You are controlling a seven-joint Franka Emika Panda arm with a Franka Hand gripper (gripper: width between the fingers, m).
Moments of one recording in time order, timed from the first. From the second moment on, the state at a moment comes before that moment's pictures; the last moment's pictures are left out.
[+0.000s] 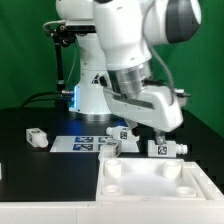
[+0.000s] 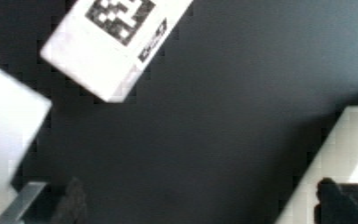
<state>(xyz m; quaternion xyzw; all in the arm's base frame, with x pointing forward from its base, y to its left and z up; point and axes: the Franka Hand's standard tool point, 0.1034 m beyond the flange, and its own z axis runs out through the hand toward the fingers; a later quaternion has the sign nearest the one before) 0.438 0.080 0.044 -0.81 0.57 0.12 0.12</state>
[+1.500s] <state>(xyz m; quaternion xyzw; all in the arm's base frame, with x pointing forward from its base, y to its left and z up) 0.396 0.074 0.025 -0.62 0.67 0.29 0.30</state>
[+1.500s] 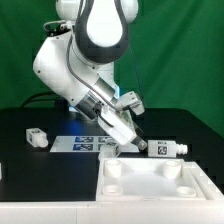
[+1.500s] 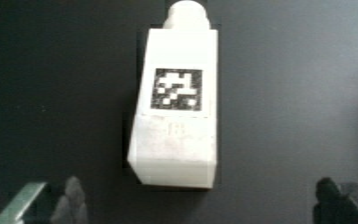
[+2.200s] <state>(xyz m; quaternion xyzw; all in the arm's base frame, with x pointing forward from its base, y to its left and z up) 0.368 0.108 0.004 -0.59 0.71 0.28 0.26</state>
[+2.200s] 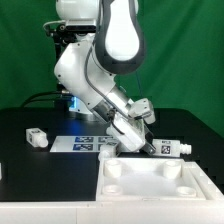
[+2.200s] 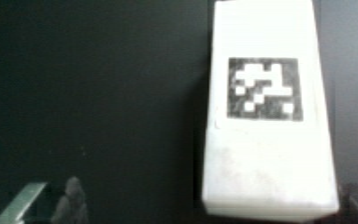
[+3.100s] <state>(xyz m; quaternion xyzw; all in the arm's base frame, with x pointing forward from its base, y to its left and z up) 0.376 0.117 0.004 -0.58 0.72 0.28 0.24</state>
